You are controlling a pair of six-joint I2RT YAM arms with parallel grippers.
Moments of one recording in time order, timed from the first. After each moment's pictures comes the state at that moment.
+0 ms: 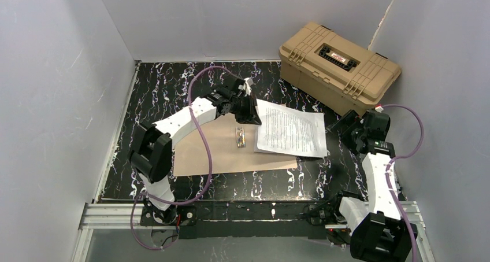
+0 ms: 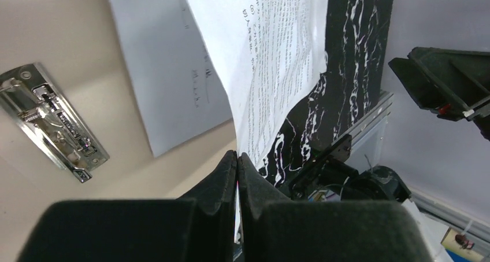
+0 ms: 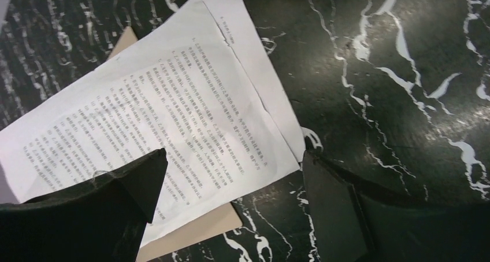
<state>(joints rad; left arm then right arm) -0.65 1.79 1.43 -0.52 0.38 -0.67 -0.23 0.91 0.64 -0.53 -0.21 0.59</state>
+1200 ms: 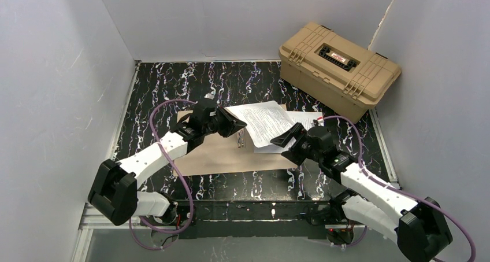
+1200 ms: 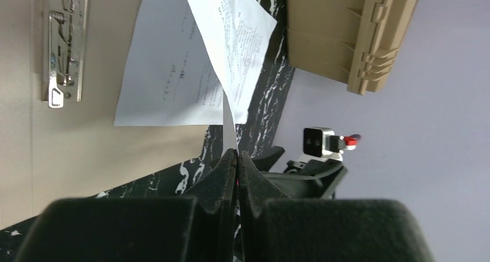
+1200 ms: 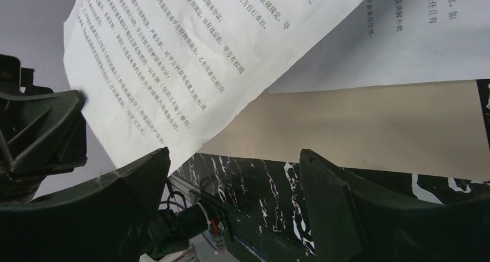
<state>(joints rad) -0.60 1.31 0.84 -0.10 0.17 -1.29 0.59 0.90 0.43 -0.11 -0.14 1.23</state>
